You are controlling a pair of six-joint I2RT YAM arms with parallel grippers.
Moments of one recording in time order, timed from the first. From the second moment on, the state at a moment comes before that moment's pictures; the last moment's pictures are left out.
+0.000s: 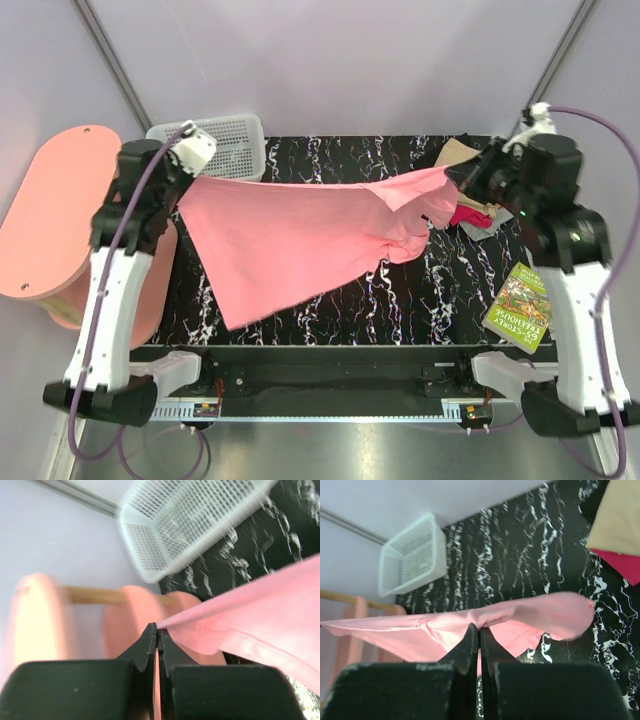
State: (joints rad) left arm -0.13 1.17 1.44 -0.81 -0.22 0.68; right arm 0.18 1.15 1.62 -0.85 -0.10 0.59
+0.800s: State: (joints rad) left arm -0.13 0.84 2.16 -1.21 -0.18 0.54; right arm 0.18 0.83 2.46 -1.11 -0.28 0.55
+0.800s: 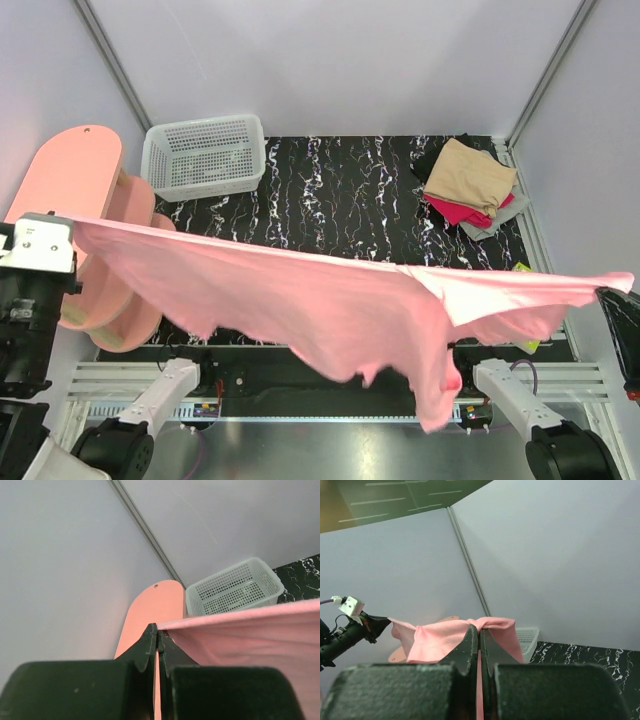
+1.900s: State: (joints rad) left arm -0.13 1.74 1.28 -0.49 -0.40 0.91; right arm 0.18 1.94 1.82 -0.89 0.13 0.53
